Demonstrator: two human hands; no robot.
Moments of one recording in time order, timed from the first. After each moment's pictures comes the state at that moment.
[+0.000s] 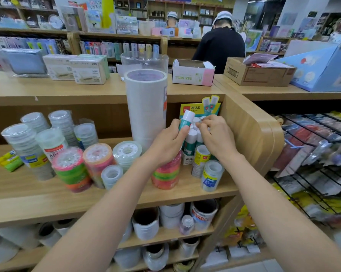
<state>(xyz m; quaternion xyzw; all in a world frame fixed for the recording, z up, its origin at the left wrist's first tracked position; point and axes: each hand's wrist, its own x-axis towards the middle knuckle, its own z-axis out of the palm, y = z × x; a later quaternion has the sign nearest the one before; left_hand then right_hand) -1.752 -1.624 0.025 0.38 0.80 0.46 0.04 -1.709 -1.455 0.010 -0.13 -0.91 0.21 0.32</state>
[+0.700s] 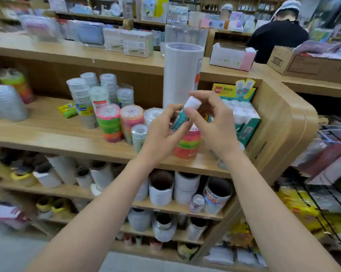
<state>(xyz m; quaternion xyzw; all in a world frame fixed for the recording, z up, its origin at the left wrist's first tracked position) -1.678 -1.701 -0.005 0.34 0.74 0.55 -0.17 -1.648 -1.557 0.029 0.15 -0.81 0.47 0.33</state>
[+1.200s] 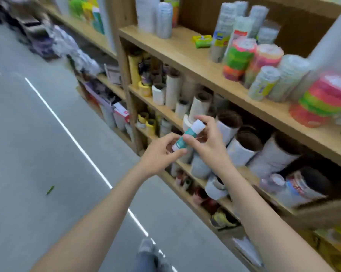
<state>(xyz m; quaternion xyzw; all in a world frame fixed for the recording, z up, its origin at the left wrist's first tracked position) -1.484 -1.881 -0.166 -0.03 0.84 0.54 -0.07 -1.555 -1.727 -0.133 0.28 -0.77 0.57 -0.05</state>
